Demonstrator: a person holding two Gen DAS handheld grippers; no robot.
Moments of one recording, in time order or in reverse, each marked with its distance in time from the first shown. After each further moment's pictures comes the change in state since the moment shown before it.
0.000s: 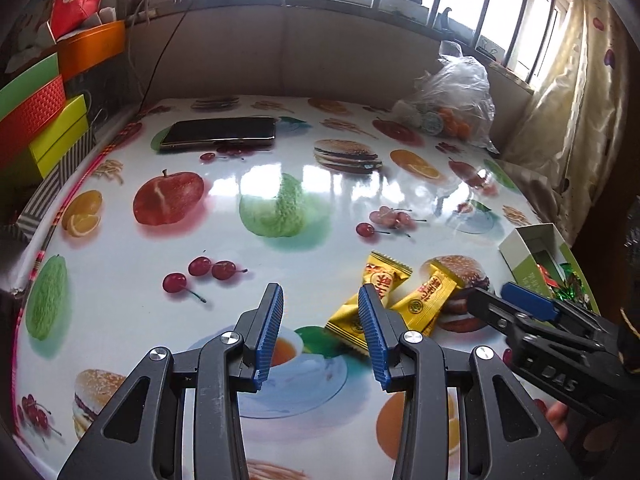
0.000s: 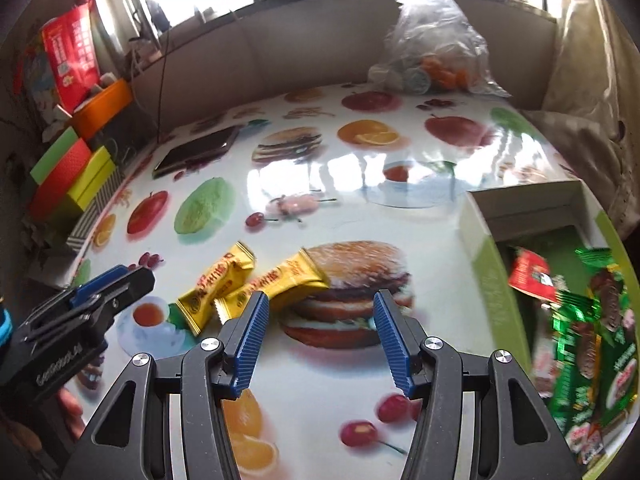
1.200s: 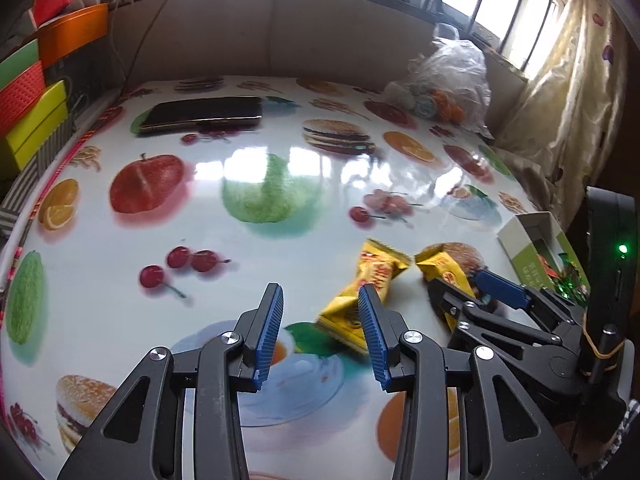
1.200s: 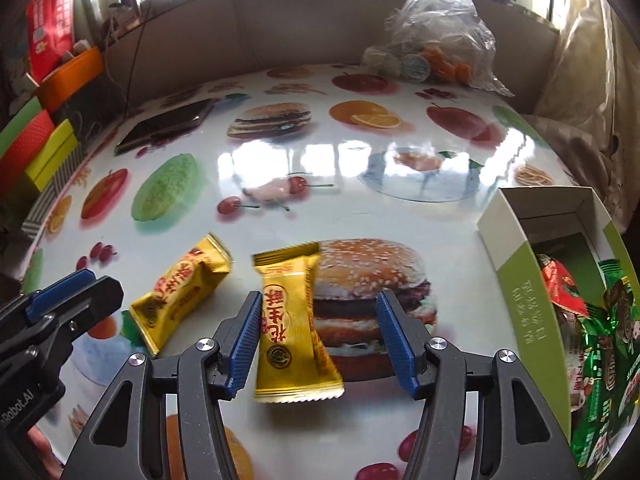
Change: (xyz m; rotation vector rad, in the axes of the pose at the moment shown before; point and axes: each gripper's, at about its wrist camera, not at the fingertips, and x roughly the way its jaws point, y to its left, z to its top) left arm 0.020 -0.002 0.000 0.014 0.061 -0.066; right arm 0.041 0.013 0.002 -0.038 0.043 -0.147
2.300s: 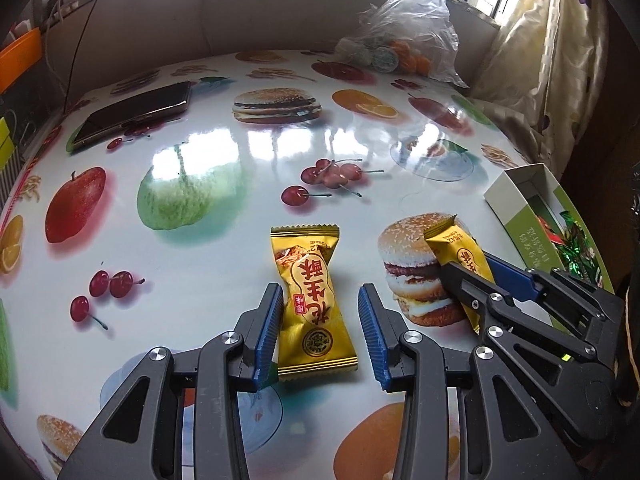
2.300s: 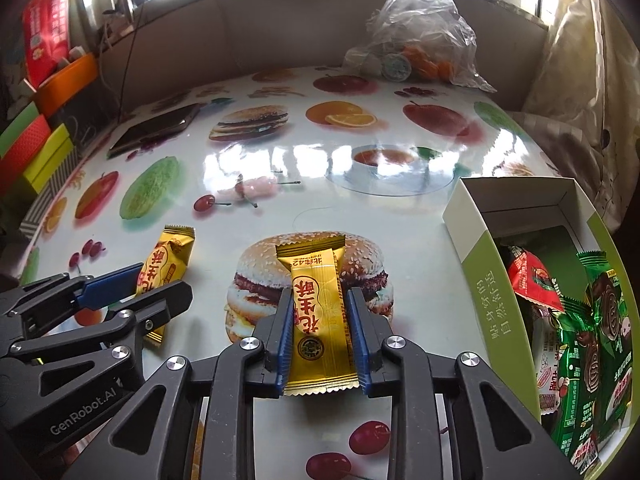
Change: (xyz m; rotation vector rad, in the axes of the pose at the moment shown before) left arm 0.044 -0.040 0.008 0.136 0.110 -0.022; right arm -0.008 -0.022 -0.005 0.009 -0.011 -0.003
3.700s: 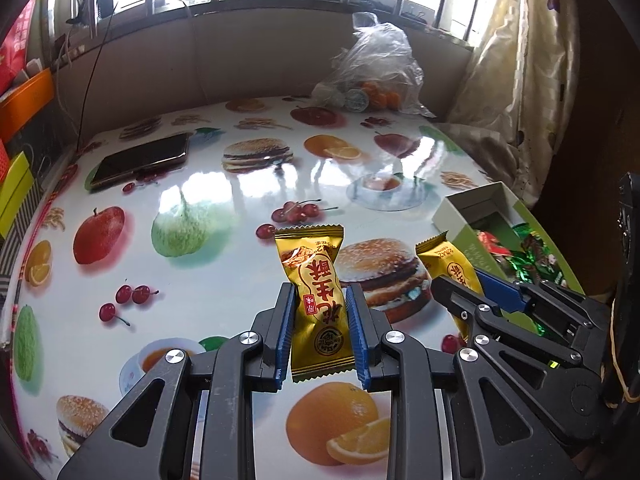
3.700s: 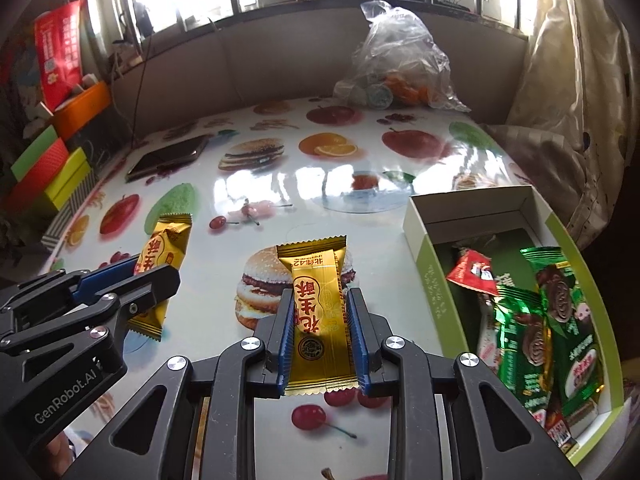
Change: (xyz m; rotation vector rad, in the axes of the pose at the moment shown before) left arm -0.059 -0.034 -0.004 0.045 -0.115 0.002; right arm -0.055 -0.016 -0.010 0.023 -0.083 0.022
